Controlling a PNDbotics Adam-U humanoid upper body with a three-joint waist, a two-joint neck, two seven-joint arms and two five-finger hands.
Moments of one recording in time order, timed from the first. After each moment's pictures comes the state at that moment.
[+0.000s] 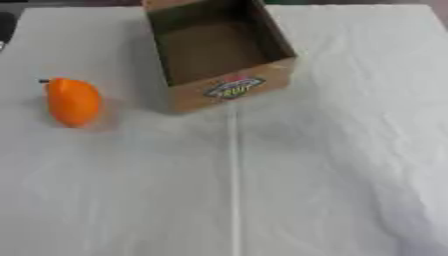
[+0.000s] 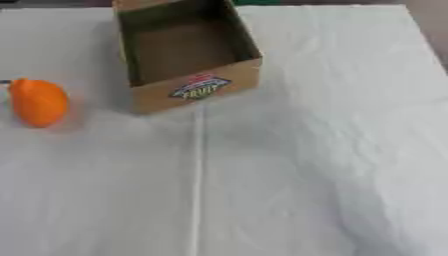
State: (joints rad) left arm -0.47 0.82 0.00 -1.97 -0.66 0.22 -0.27; right arm -0.33 -0.61 -0.12 -1.99 0.06 -0.24 -0.57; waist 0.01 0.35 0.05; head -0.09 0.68
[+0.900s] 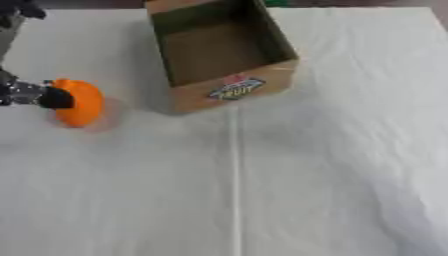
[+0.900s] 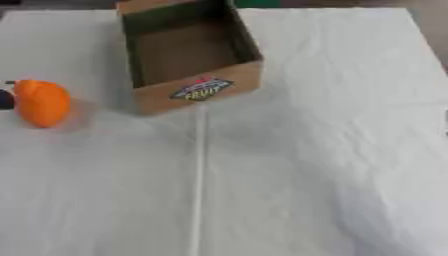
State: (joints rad) left arm -0.68 0.84 -0.17 -1.90 -0.82 0.11 -0.77; right arm -0.32 -0.61 -0.11 -1.99 0.06 -0.24 -0.56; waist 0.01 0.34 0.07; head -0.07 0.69
